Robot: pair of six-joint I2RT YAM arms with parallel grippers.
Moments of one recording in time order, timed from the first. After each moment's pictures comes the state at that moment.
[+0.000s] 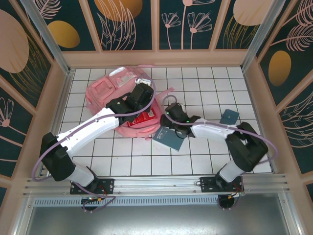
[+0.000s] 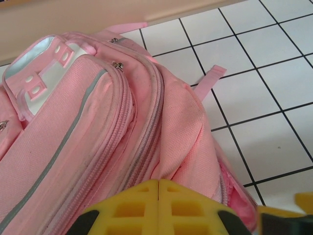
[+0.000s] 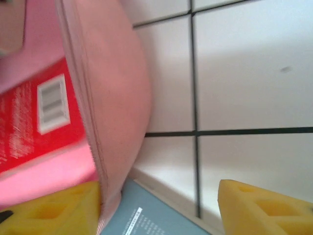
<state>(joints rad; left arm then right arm) -0.80 1.51 1.34 -0.58 -0.48 -0.33 0.75 1.54 0.83 -0.16 0.19 0.76</state>
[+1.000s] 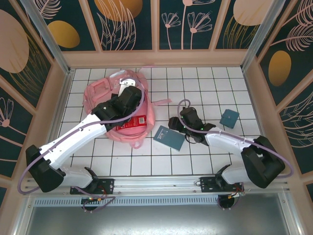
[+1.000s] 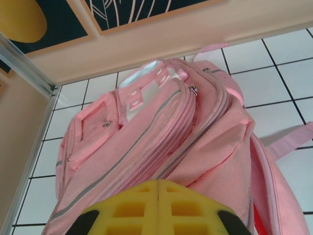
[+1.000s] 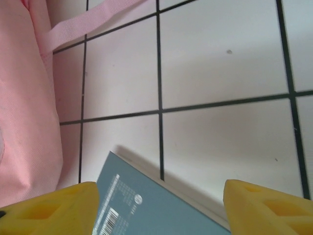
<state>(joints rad) -0.80 1.34 1.29 -0.69 -0.76 -0.32 0.67 1.32 0.61 -0.09 0.06 0.76</state>
